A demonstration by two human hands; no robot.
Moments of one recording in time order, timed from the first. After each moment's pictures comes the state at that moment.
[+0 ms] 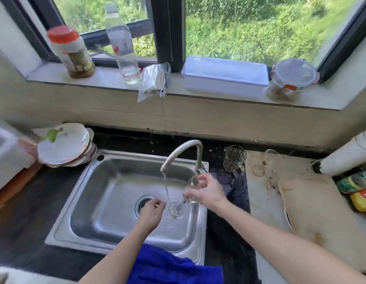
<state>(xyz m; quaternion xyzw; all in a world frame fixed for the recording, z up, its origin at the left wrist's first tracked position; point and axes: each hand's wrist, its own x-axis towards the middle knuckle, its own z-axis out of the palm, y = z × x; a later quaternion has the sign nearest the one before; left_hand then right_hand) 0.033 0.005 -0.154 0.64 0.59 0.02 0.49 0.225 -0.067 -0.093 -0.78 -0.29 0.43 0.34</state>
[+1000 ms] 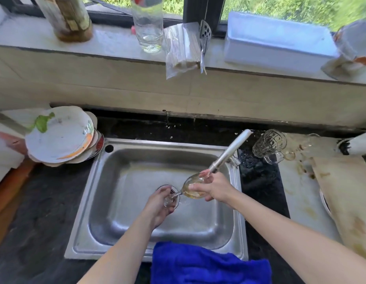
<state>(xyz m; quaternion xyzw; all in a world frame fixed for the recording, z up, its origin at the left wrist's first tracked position) -0.029 0.107 -0.226 0.22 0.55 0.08 0.80 0.147 0.023 -0.132 -0.74 -0.22 0.54 0.33</state>
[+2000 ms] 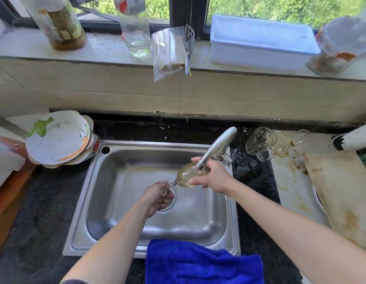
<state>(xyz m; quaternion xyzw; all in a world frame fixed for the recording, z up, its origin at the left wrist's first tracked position) -0.010 0.117 -0.206 0.32 0.59 0.01 0.74 0.175 0.019 -0.125 -0.71 -0.30 0.52 0.37</state>
